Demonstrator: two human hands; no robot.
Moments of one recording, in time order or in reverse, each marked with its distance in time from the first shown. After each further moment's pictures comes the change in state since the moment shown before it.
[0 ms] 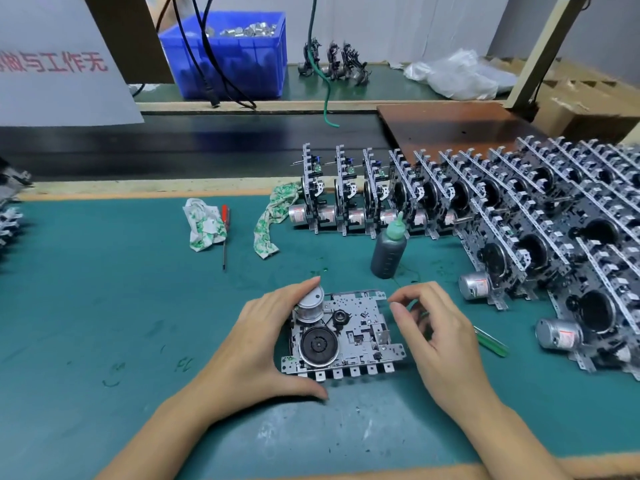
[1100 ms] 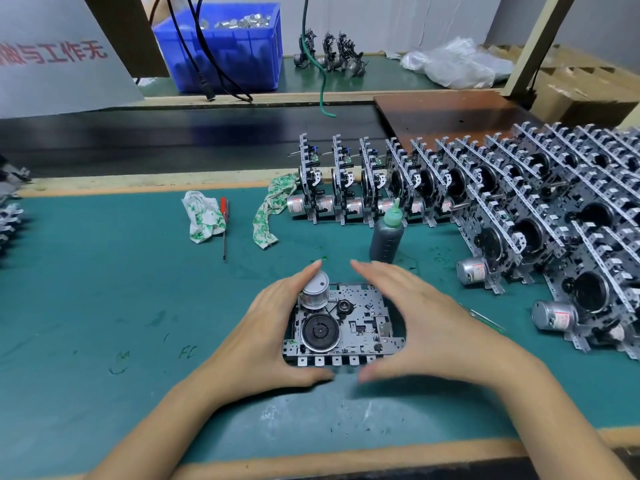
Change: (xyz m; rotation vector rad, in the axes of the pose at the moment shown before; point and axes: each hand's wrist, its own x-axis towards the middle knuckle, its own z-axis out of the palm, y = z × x) left_hand 0.002 -0.001 0.006 -0.030 -0.049 0.025; right_hand 0.025 -0.023 -0.023 -0.276 -0.738 -0.058
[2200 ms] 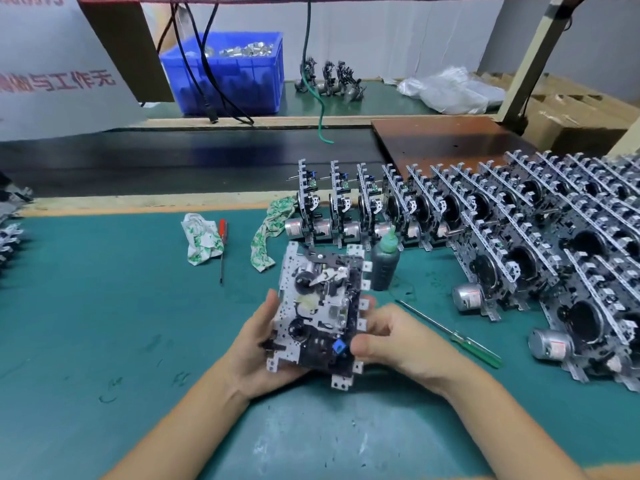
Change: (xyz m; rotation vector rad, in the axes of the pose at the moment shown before) left_hand 0.036 0.006 0.004 -1.765 -0.299 -0.295; right_hand 0.025 -0.006 0.013 1.151 -0.108 0.032
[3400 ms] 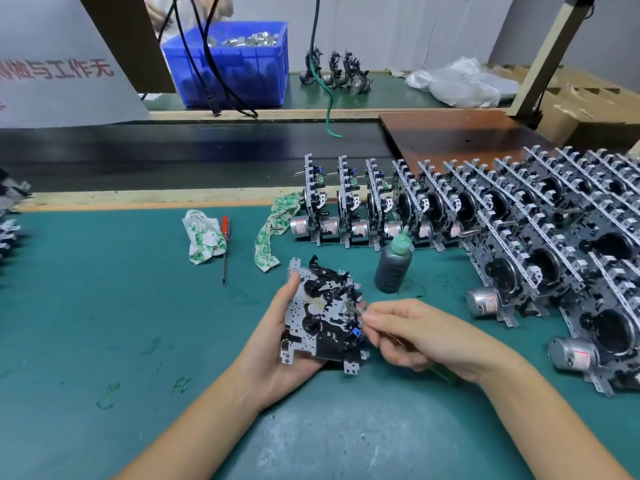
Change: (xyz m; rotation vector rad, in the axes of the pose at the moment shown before) left_hand 0.012 -0.006 -0.005 -0.073 0.293 0.047; right_hand 0.005 -0.011 -0.025 -0.265 0.013 0.205
